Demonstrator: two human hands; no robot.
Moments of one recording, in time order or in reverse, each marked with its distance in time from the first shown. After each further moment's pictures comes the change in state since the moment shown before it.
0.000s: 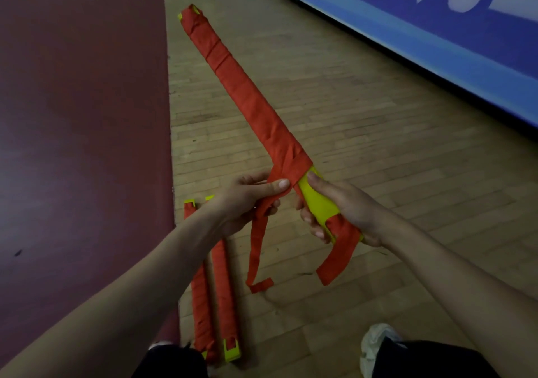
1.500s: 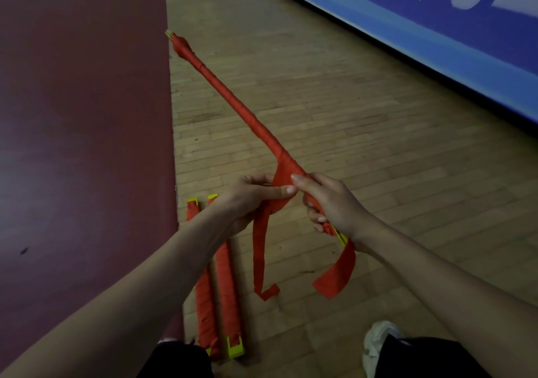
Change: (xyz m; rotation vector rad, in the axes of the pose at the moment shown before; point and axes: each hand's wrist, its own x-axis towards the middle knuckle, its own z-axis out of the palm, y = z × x) left_hand -0.001 -0.001 0.004 0.121 0.095 -0.045; right_hand 0.009 0.011 0.018 -0.133 0.261 -0.155
